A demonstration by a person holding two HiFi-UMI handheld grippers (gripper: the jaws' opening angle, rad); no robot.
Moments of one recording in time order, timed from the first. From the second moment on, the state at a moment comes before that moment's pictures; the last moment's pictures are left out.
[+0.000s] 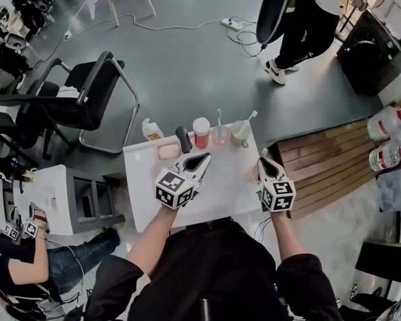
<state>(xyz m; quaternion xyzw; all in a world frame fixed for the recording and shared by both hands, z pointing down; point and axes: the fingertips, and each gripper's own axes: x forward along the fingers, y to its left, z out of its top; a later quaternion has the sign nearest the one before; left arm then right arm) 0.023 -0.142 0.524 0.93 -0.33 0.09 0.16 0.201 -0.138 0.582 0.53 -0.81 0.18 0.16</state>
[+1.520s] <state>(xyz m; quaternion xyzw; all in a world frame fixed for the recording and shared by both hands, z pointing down) -0.024 -0.150 0.494 0.90 -0.40 0.07 0.14 0.123 -0.152 0.502 0.46 -0.87 0.13 0.09</state>
